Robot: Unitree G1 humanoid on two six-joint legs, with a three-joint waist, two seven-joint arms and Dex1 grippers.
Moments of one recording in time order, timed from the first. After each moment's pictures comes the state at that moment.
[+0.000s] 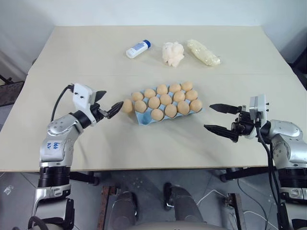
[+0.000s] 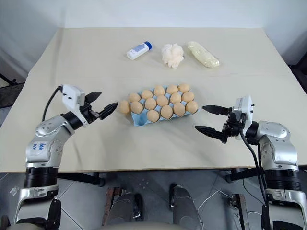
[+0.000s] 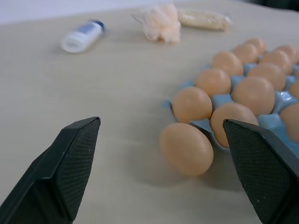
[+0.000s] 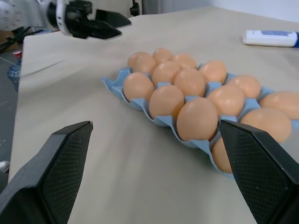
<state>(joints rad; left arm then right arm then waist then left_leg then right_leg) -0.46 0.48 0.14 0.11 -0.30 0.36 -0.61 -0.35 -0.69 -0.16 0.18 0.55 0.18 1.29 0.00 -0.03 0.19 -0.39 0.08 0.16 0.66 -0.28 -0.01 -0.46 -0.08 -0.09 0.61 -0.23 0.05</state>
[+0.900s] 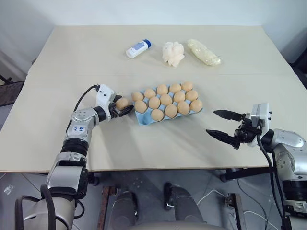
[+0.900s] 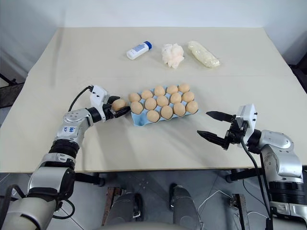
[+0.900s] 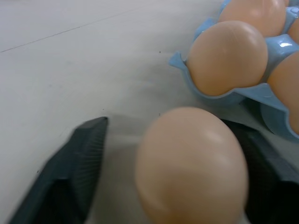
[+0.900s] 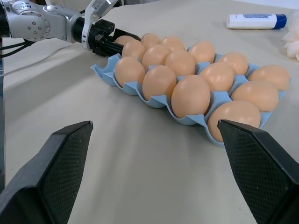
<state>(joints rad) -0.79 0.41 0.03 0.85 -0.14 0.01 -0.70 -0.24 -0.70 -0.20 0.08 0.56 0.20 1.21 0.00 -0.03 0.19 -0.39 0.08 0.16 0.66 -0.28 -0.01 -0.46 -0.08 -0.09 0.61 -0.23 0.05</state>
